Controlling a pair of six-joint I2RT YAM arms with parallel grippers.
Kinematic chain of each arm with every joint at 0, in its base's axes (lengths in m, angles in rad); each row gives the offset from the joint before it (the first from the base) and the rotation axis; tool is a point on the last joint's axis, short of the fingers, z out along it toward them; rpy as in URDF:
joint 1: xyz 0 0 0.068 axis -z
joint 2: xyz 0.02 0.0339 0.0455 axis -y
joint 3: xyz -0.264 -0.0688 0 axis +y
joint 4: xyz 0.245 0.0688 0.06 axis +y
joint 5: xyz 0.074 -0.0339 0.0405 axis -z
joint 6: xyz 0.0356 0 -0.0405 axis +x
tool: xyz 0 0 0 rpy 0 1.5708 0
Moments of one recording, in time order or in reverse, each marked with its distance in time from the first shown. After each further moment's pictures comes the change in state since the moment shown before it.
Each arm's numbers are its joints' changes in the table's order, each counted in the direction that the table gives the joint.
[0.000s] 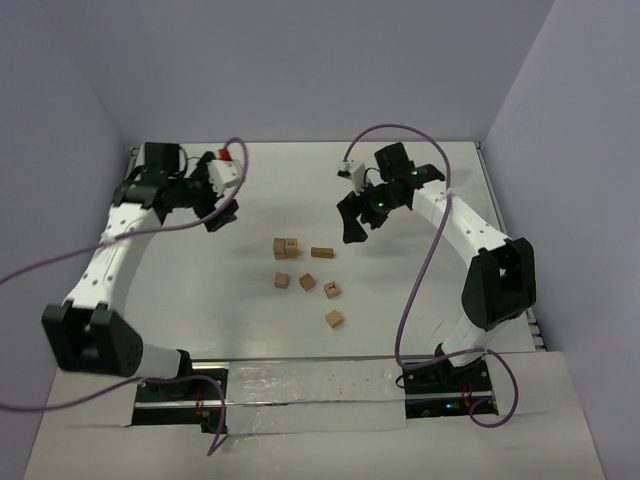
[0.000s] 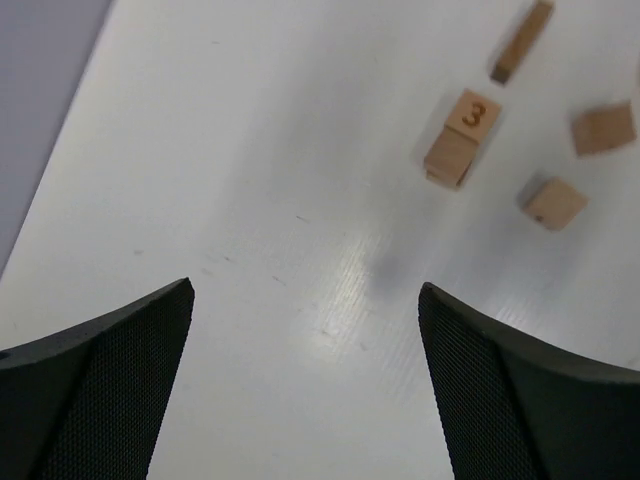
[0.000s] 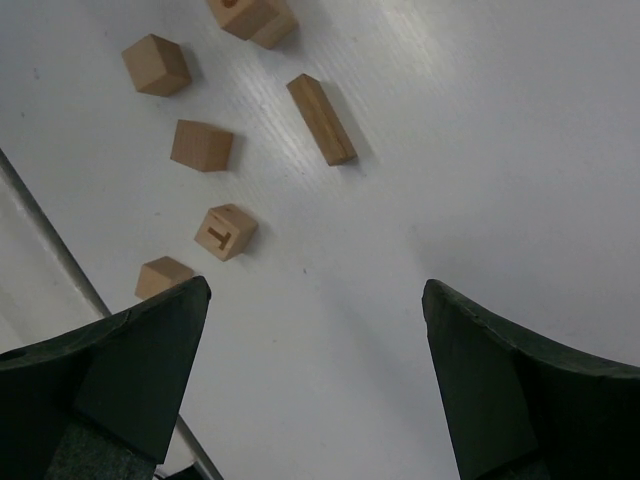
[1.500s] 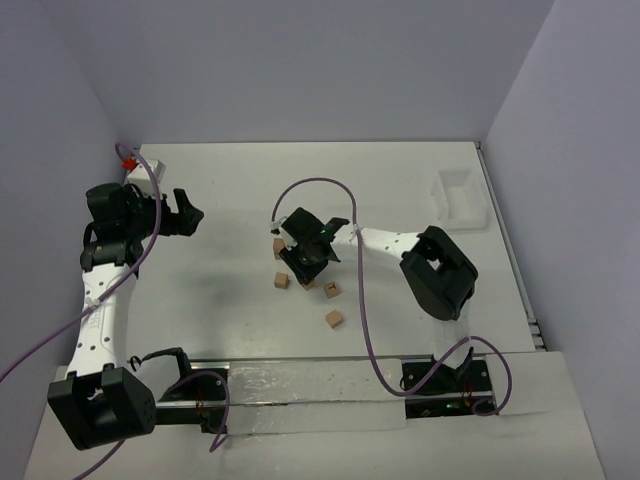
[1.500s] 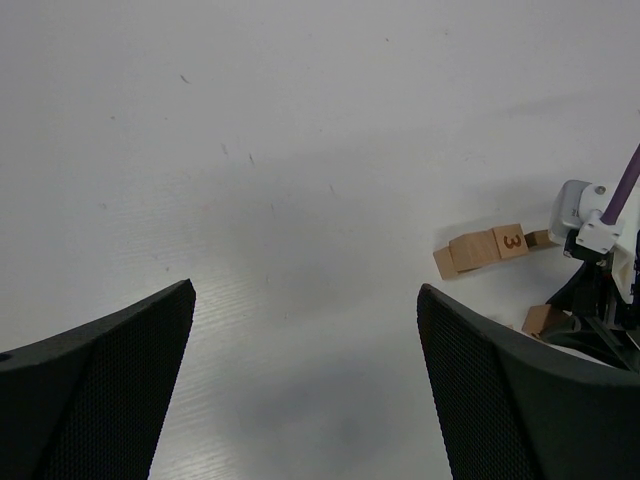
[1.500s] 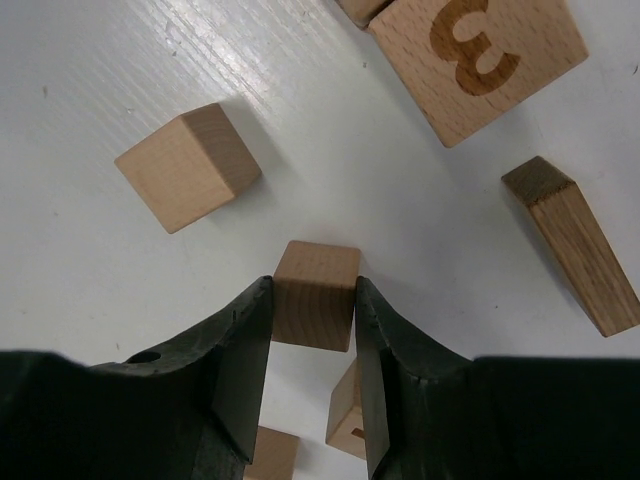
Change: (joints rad) left arm -0.330 0.359 0.420 -0.393 -0.058 -0.823; right arm -0.506 -0.258 0.098 -0.309 0.470 0.460
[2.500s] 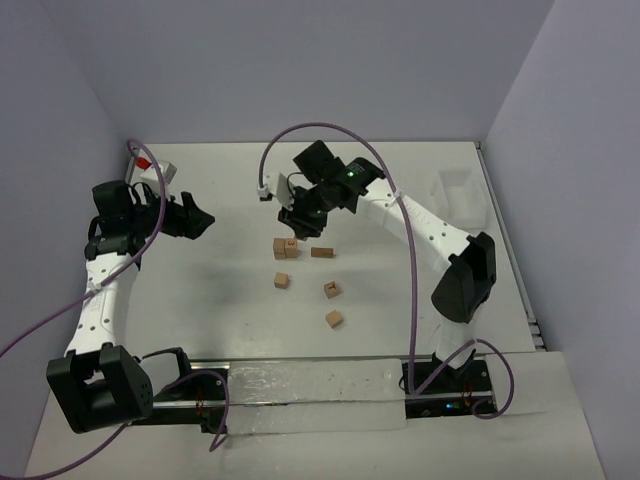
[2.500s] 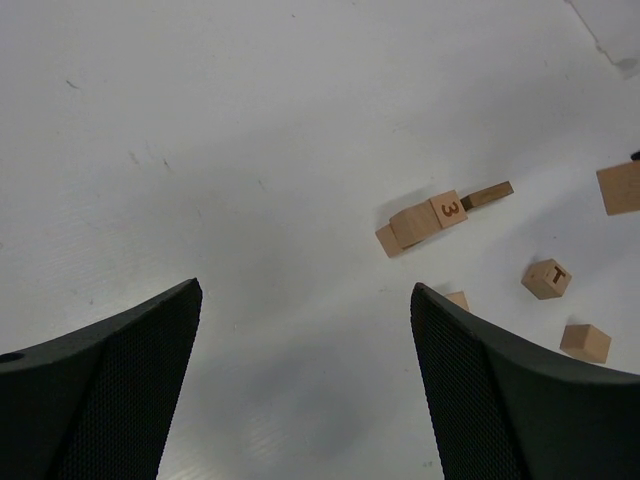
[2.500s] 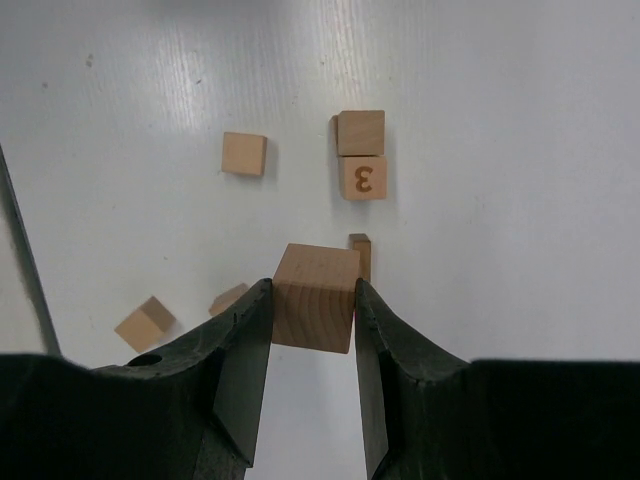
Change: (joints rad) left arm 0.000 -0.085 0.000 -0.015 0.209 0.049; right arm 0.101 0.089 -0.513 0.460 -0.267 -0.694
